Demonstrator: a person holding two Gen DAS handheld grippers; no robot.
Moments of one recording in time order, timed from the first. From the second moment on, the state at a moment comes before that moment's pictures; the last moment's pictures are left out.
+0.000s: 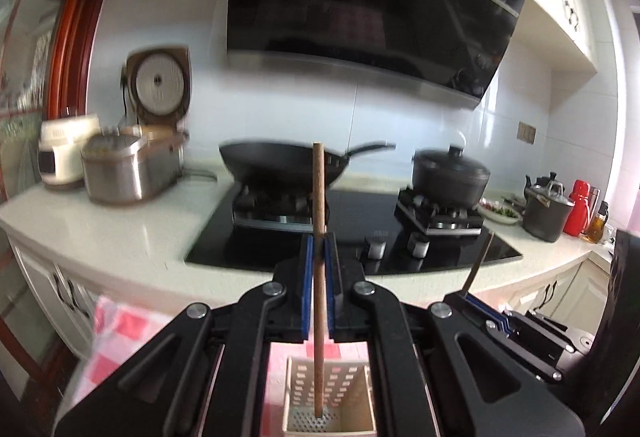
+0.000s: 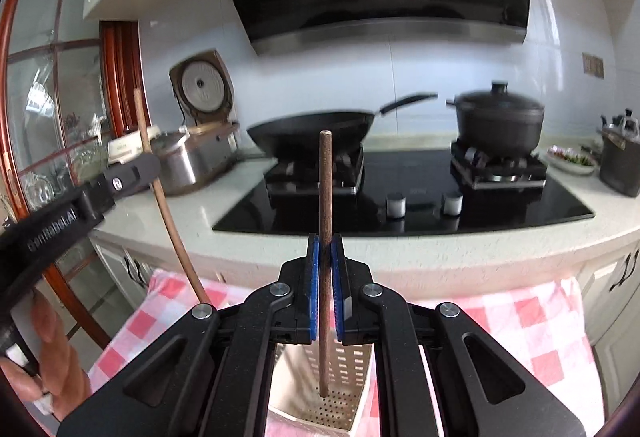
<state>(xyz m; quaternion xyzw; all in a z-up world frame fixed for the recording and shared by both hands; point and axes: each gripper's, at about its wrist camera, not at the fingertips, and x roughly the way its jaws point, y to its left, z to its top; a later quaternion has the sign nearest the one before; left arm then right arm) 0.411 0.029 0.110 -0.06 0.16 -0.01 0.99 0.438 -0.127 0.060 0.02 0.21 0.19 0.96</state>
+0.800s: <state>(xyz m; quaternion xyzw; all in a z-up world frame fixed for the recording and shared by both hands) 0.401 0.062 0.058 -0.06 0.19 0.04 0.98 0.431 -0.153 0.061 0.03 0.22 0.17 0.96</state>
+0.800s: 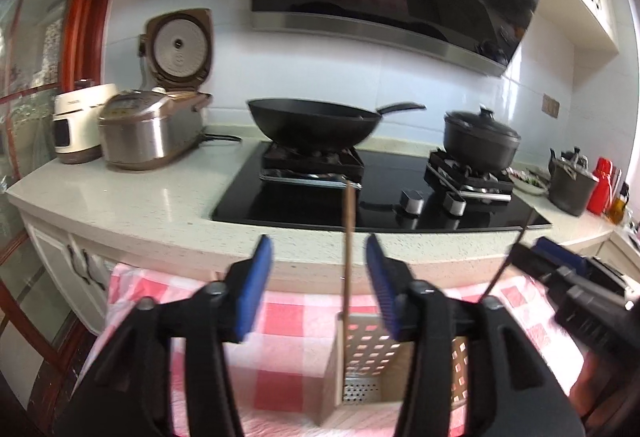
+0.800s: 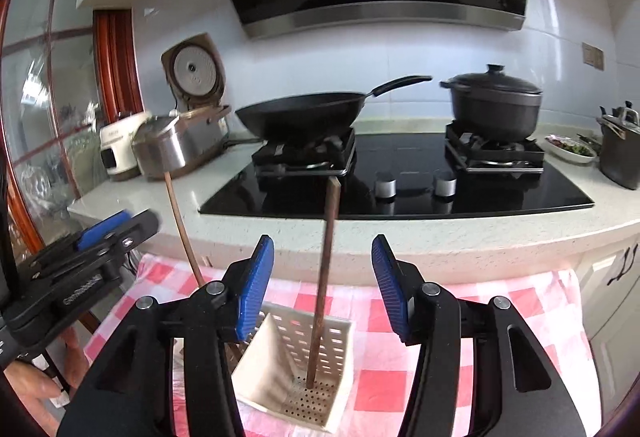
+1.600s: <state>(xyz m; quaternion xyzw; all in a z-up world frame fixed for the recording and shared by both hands) 0.175 0.113 0.018 -0.08 0.18 0.08 0.98 0.235 -0.238 0.027 0.07 0.22 0.16 0.96</state>
